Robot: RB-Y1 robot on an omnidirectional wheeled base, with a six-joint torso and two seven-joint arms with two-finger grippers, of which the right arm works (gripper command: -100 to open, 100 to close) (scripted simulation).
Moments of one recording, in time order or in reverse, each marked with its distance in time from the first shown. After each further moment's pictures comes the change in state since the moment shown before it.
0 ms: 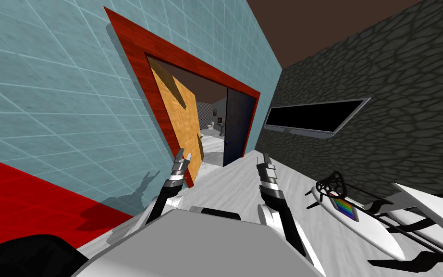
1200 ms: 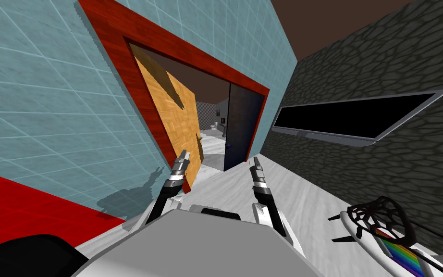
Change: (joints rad) arm -0.087 -0.053 0.025 0.253 0.011 -0.064 -0.010
